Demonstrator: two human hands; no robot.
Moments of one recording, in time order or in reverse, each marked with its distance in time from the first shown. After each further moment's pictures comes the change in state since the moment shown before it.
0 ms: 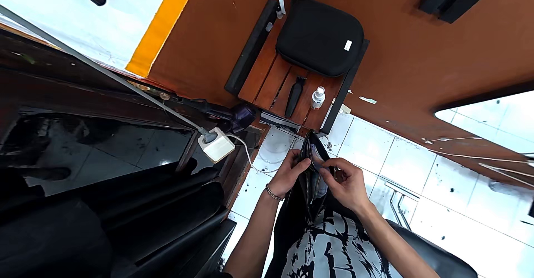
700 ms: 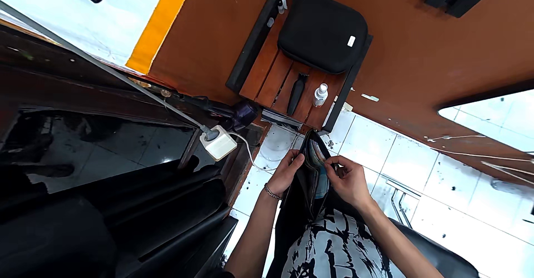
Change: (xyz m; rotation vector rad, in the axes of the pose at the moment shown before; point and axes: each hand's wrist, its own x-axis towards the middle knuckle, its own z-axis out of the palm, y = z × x) left_hand -0.006 0.002 -0.009 0.139 0.047 0.015; right_hand 0.004 0.000 0.002 -0.051 -0.022 0.097
